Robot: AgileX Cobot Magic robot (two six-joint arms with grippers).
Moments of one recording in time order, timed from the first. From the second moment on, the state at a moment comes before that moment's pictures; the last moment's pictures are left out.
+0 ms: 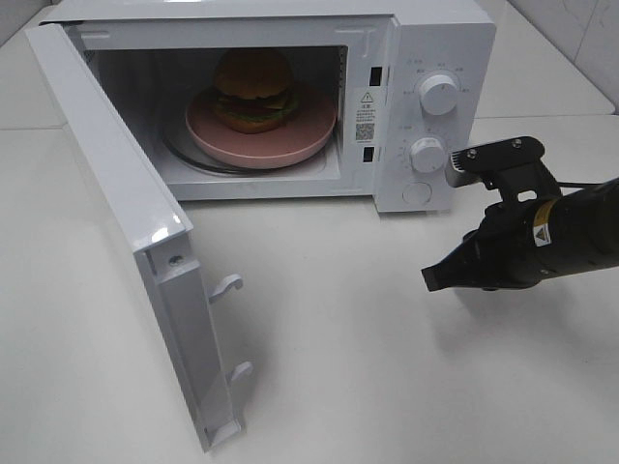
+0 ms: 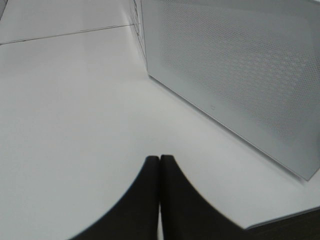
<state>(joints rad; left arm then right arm) -0.26 0.00 -0.50 0.02 1.05 0.02 0.36 1.66 -0.59 -0.35 -0.10 0.28</state>
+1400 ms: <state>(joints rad) -0.26 0.00 -0.50 0.02 1.05 0.02 0.58 1.66 -1.11 0.33 0.47 -0.72</state>
